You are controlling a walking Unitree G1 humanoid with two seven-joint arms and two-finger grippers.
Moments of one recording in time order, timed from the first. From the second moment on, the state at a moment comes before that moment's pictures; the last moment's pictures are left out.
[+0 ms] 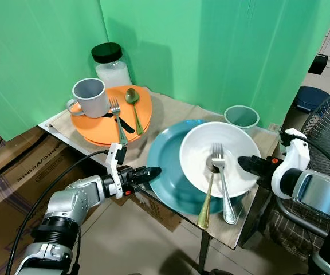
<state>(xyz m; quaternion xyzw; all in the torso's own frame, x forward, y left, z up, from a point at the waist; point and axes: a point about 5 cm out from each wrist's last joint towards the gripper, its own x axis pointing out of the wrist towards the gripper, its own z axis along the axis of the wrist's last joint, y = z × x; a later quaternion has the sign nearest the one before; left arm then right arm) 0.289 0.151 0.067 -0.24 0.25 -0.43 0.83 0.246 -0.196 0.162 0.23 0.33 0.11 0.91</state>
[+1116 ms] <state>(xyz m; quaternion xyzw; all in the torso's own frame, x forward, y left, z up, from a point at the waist) 0.291 0.150 0.120 -0.16 0.11 -0.32 0.93 0.245 -0.226 0.216 0.19 0.24 0.17 0.94</state>
